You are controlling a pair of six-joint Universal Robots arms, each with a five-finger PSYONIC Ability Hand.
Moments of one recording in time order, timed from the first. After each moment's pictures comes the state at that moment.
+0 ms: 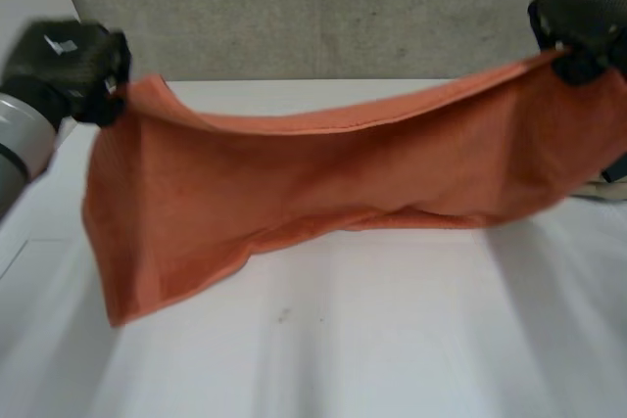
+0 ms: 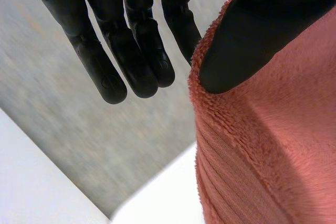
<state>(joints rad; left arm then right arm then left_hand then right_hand) 4.52 -1.65 -1.54 3.21 -1.42 3.49 1.72 -1.39 1.19 0.24 1.29 2.52 1.12 1.20 1.19 1.20 0.99 1.13 1.18 1.19 1.20 0.98</state>
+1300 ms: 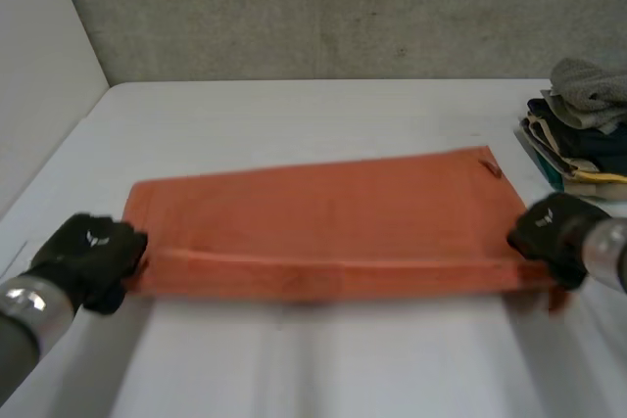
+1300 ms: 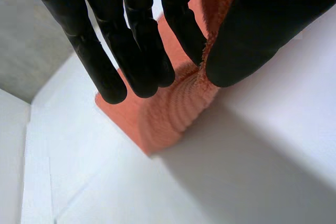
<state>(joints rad) 4.57 -1.50 -2.05 3.08 -1.45 3.80 1.69 -1.31 1.61 0.41 1.41 2.07 1.12 1.20 1.19 1.21 0.99 1.13 1.18 1.19 1.20 1.01</state>
